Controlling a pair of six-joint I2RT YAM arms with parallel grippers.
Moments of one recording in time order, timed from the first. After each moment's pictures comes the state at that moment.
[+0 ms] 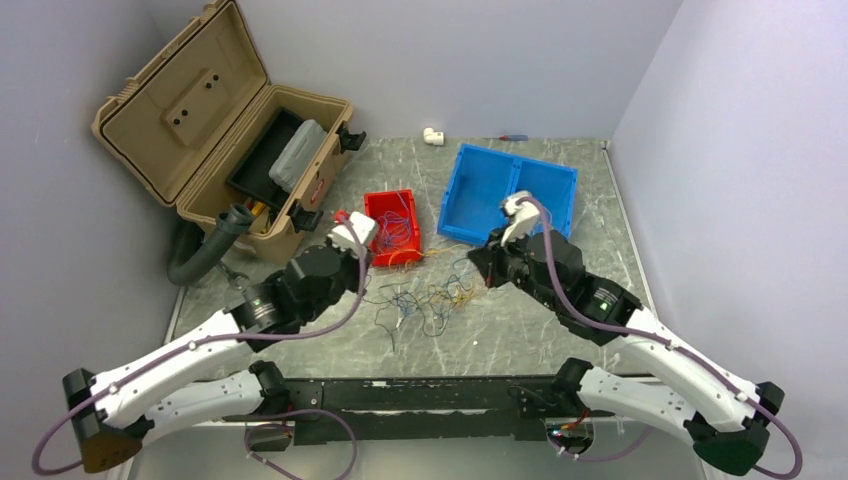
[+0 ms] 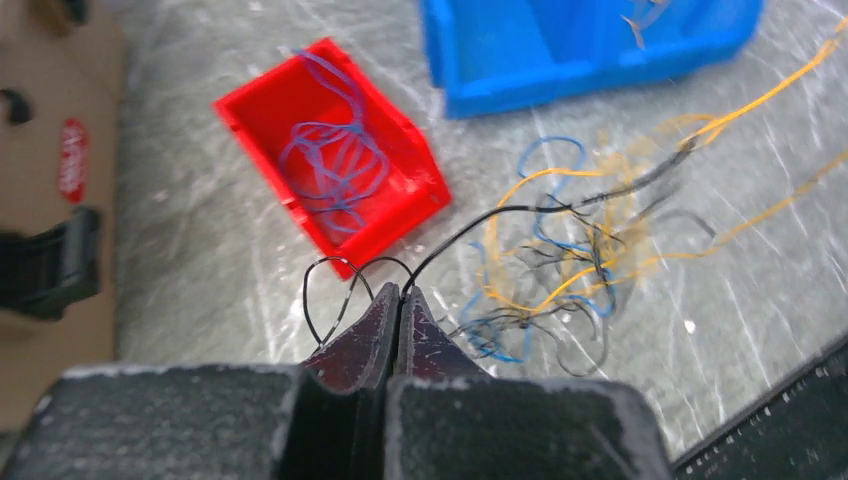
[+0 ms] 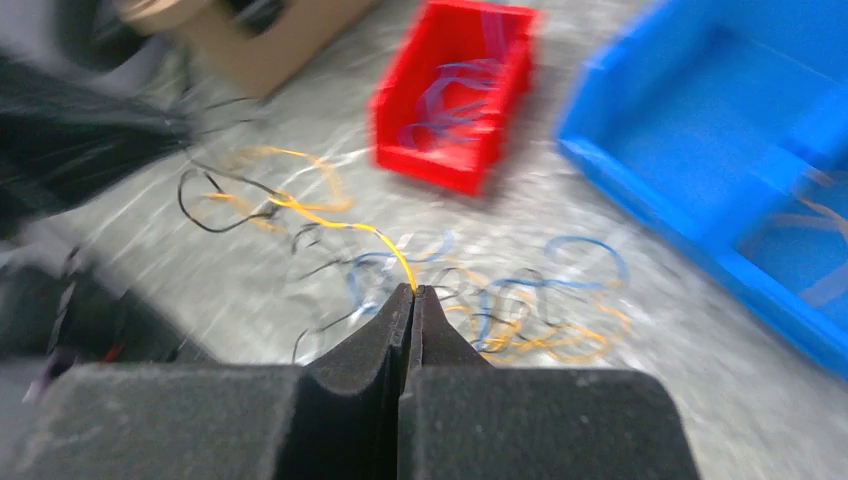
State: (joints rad) left arm -0.97 0.88 0.82 -0.29 -0.37 -0.13; right arm 0.87 0.82 0.92 -0.41 0.11 0.31
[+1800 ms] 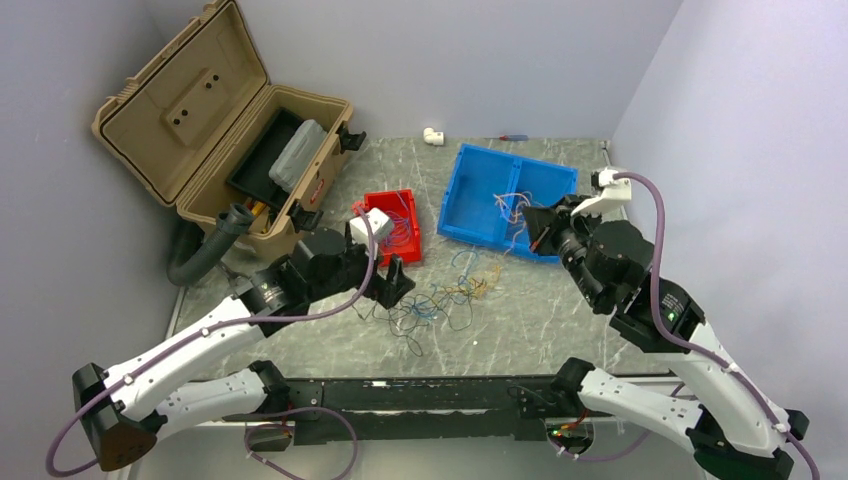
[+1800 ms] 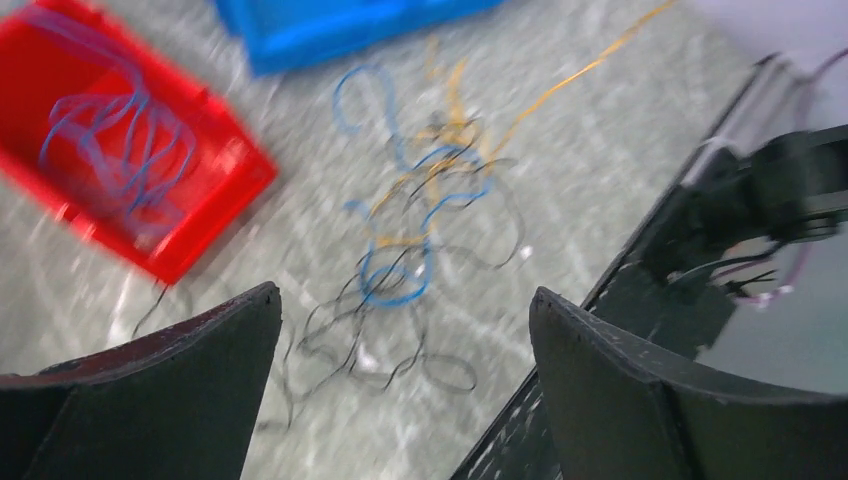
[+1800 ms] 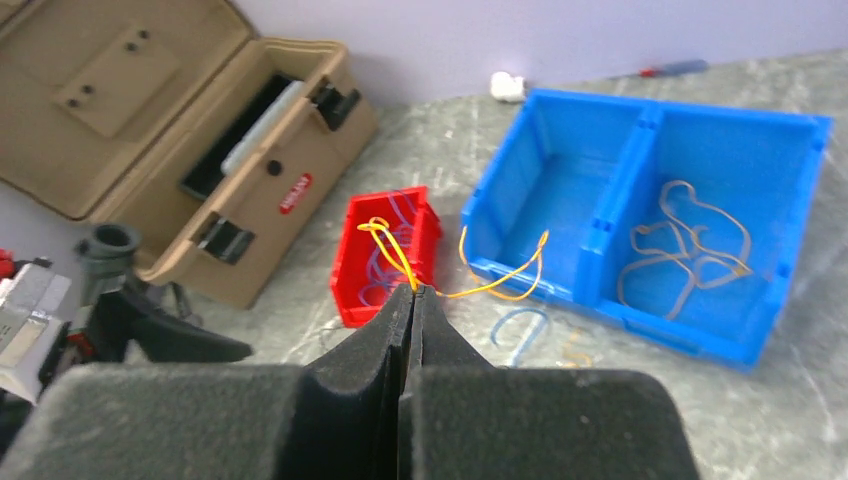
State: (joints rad) left arm -0.86 0.94 0.88 -0.40 0.02 -0.25; right arm 0.84 0.75 1.19 -0.60 0.57 0.46
